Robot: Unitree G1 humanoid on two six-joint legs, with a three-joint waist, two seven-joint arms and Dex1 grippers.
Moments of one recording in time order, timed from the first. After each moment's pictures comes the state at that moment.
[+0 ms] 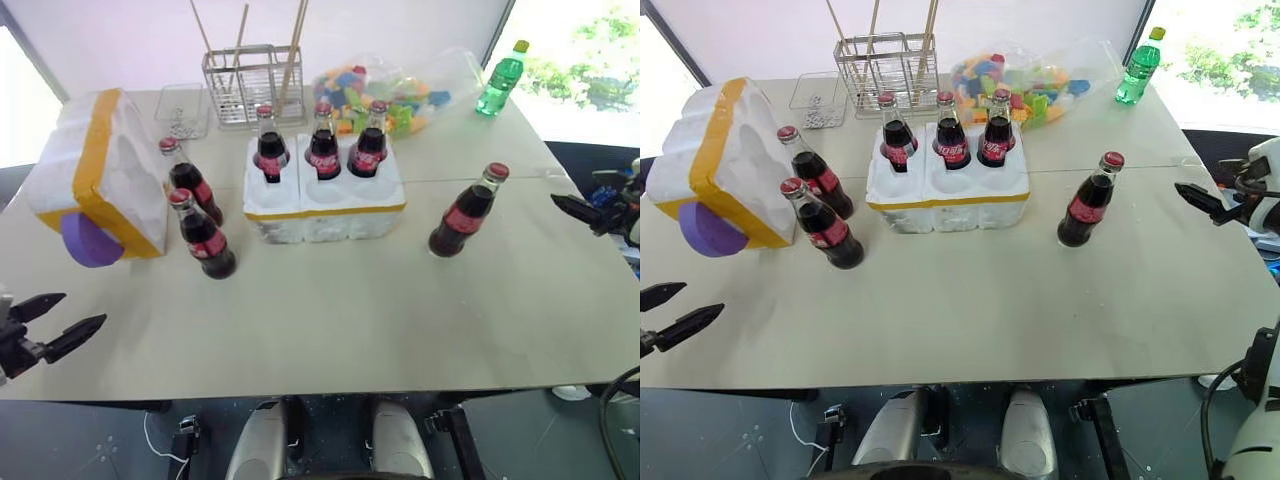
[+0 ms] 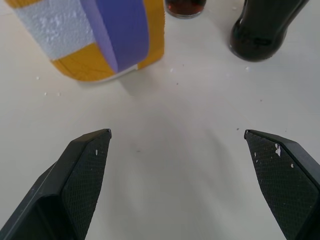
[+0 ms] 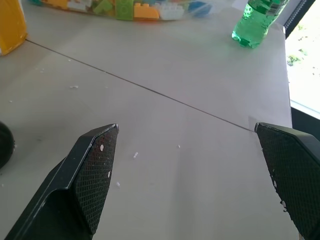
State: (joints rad) left arm 0.40 0.85 0.79 -0.12 -0.56 0.46 -1.00; right arm -0.82 -1.03 -0.25 1.12 0.17 -0.10 1.05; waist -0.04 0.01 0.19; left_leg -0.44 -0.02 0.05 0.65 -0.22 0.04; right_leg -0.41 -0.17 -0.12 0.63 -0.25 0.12
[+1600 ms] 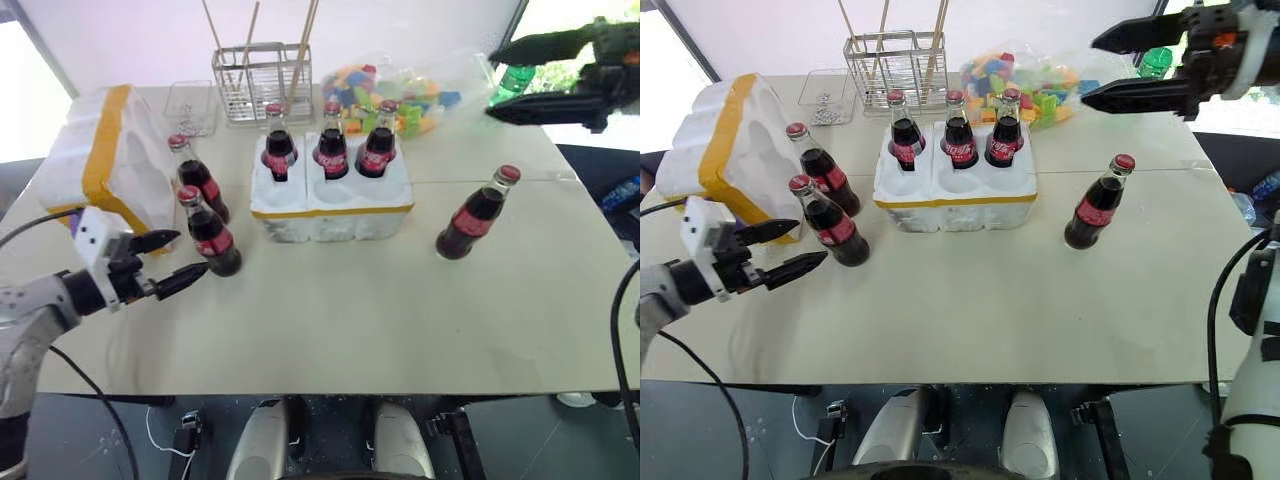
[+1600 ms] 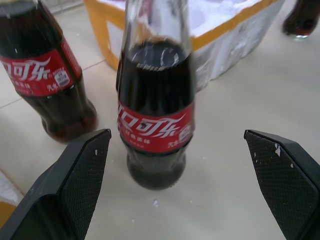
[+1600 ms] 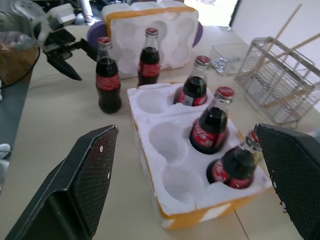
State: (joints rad) left arm -0.07 0.81 0.36 -0.28 -0.59 0.57 -0.86; right arm -1.25 -0.96 -0.02 0.41 0.36 0.63 1.60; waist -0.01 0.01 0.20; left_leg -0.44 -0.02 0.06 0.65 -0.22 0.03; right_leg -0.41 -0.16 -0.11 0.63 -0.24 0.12
